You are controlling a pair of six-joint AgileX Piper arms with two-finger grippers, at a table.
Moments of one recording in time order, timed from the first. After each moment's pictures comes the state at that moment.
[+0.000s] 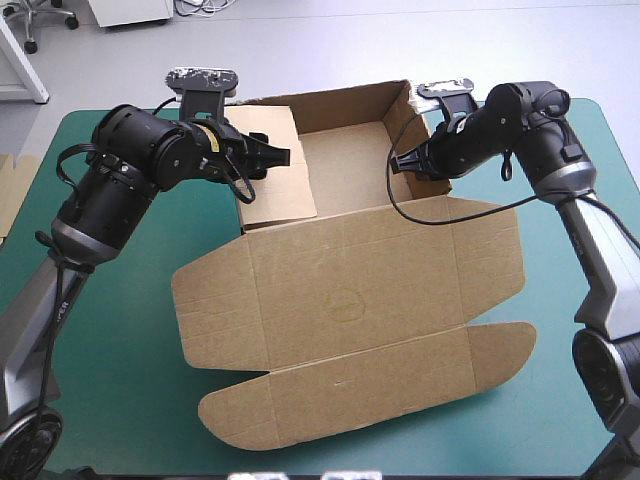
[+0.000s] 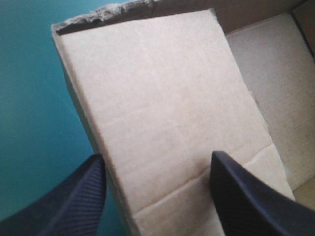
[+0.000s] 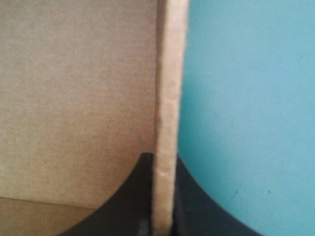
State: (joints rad) left arm -0.56 1.56 -1.84 0.17 1.16 -0.38; right arm 0.29 1.75 -1.89 0.21 1.20 -0.08
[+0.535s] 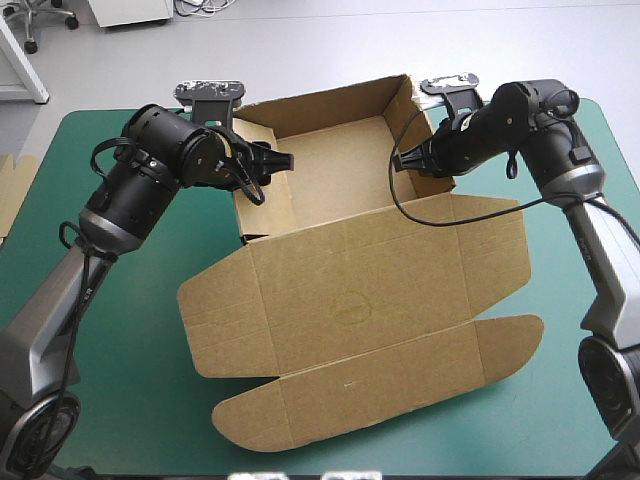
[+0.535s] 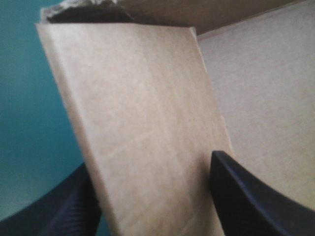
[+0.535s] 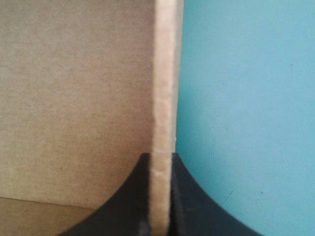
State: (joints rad) left arm -0.56 1.62 -1.84 0.21 1.22 -0.48; right arm 0.29 1.72 -1.89 0.20 1.20 -0.09
